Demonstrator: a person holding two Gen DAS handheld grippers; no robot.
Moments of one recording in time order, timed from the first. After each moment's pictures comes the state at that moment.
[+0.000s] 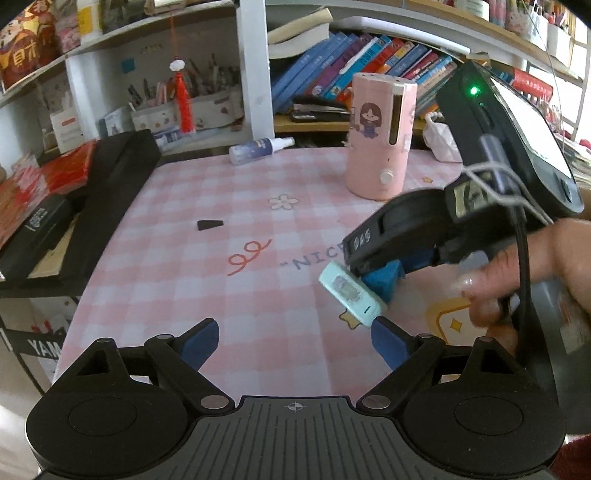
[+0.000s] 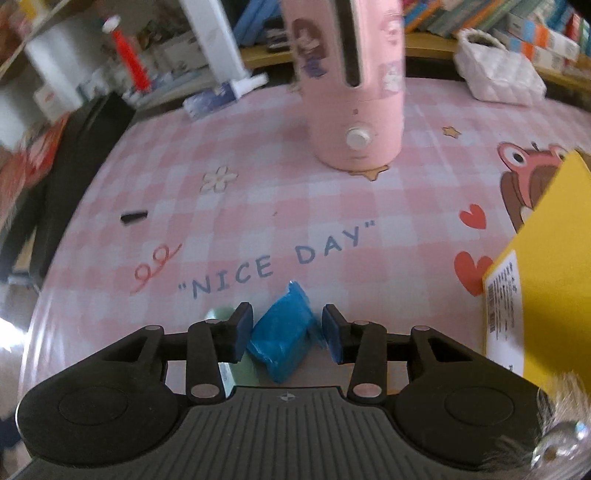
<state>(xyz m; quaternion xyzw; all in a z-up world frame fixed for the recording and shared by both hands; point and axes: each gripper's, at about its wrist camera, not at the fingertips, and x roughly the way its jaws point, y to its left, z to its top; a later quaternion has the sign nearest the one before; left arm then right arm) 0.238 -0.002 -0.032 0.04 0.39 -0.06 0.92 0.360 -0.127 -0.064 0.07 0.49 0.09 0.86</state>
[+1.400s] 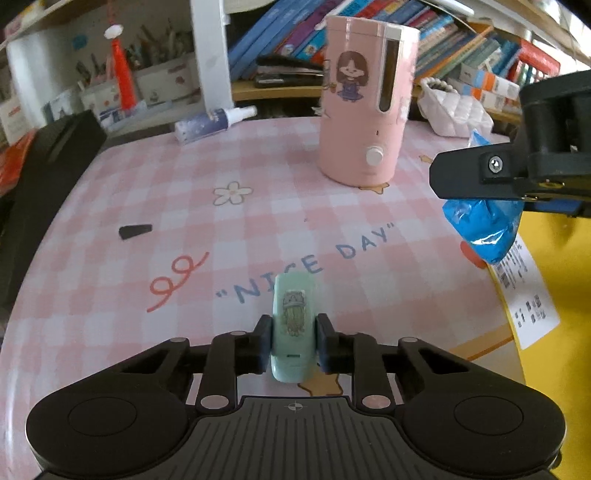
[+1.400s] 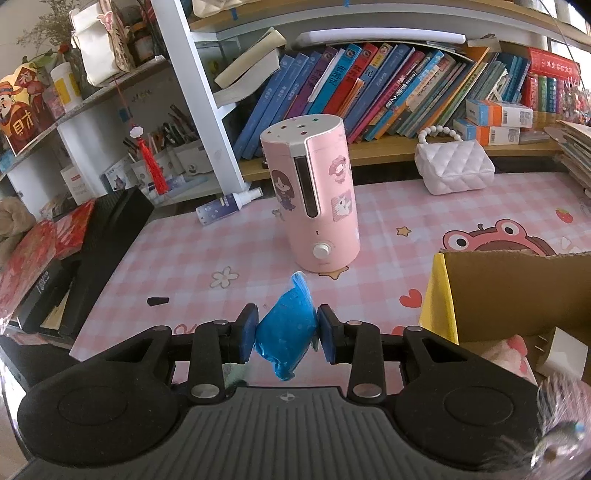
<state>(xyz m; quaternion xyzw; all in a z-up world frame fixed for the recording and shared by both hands) 0.318 -0.043 -0.074 0.04 0.43 -0.09 0.90 0.311 -0.170 0.003 0.10 0.35 0.07 0.93</state>
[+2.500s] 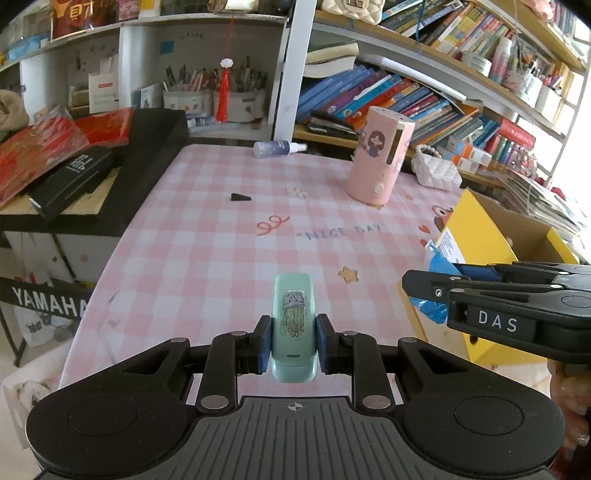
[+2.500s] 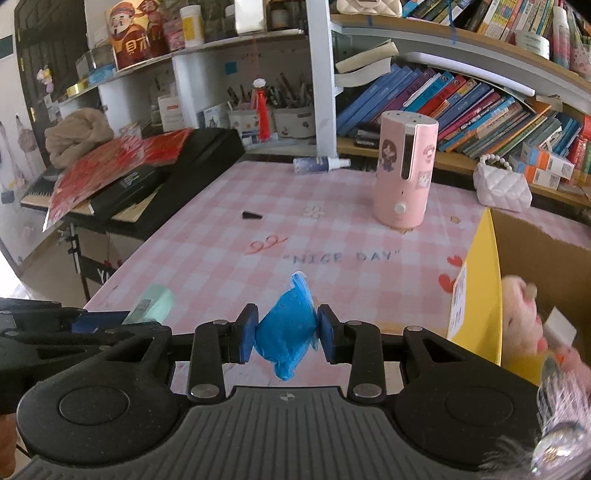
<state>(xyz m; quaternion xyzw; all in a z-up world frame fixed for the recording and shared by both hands) 0.142 0.067 -0.004 -0.05 0.38 -0.08 0.92 0.175 -0.107 0.010 -0.02 0.34 0.17 0.92</state>
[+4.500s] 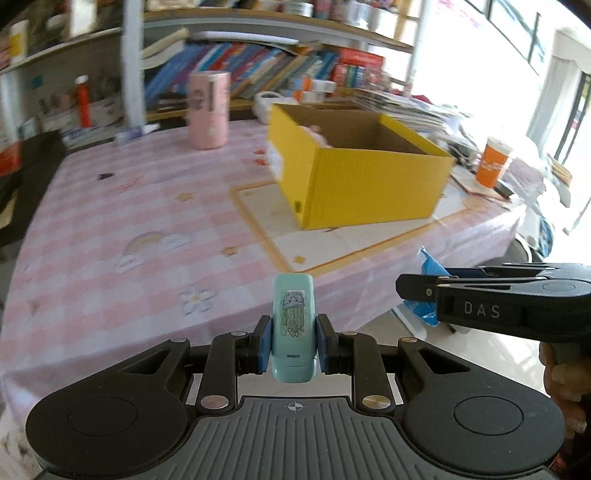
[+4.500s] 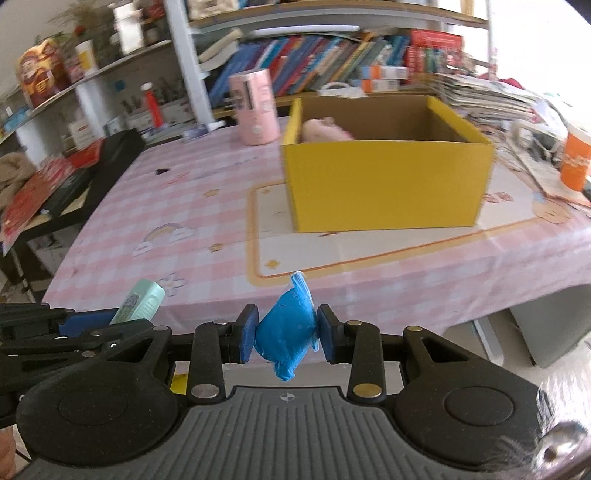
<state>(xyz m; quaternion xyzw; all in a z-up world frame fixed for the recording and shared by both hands) 0.000 -0.017 -0.006 0.05 0.38 -0.27 0.88 -0.041 -0.190 -0.006 0.09 0.37 -0.02 0.93</state>
